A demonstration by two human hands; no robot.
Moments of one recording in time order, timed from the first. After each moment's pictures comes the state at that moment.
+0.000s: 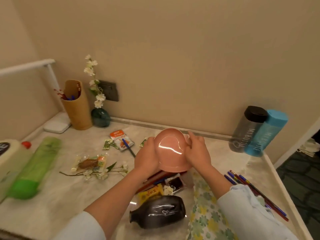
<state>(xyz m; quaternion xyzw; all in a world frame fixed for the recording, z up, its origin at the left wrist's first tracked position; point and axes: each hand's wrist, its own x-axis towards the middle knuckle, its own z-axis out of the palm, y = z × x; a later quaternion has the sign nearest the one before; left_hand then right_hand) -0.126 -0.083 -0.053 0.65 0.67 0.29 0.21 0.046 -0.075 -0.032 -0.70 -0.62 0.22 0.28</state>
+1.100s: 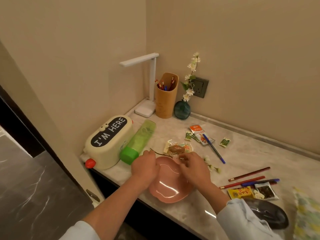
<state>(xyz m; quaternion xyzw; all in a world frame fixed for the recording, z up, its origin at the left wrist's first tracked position) -0.403 -0.197 -0.072 0.60 0.79 0.09 0.12 -0.225 -0.145 -0.090 -0.58 -0.76 0.22 0.20</state>
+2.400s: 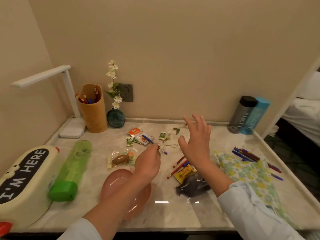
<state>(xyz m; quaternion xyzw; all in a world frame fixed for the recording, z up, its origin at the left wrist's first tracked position) -0.256 -0.150 -0.046 0.75 0.56 0.28 0.20 -0.097 -0.166 0.005 -0.70 -0.62 -0.04 0.36</state>
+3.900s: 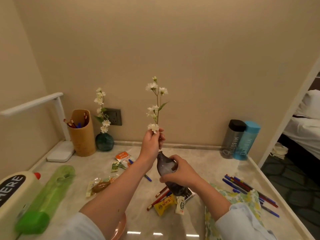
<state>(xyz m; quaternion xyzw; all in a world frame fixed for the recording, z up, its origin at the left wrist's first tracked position) -0.160 -0.100 0.067 0.49 0.40 0.56 0.54 -0.034 -0.143 0.011 -0.66 -0.62 0.35 0.26</state>
